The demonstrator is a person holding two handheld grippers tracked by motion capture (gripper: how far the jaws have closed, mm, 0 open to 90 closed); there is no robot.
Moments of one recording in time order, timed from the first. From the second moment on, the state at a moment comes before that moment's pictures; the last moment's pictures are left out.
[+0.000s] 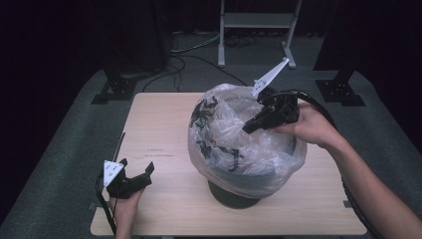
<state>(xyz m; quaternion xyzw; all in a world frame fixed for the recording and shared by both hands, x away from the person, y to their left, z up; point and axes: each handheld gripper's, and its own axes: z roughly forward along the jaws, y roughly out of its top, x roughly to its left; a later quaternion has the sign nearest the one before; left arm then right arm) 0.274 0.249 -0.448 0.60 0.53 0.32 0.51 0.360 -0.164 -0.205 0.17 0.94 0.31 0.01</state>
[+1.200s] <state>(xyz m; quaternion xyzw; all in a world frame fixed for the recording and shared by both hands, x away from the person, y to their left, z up) 0.272 0.236 -0.419 0.61 0.49 0.29 0.55 0.345 -0.222 -0.198 0.20 0.88 0.42 0.04</state>
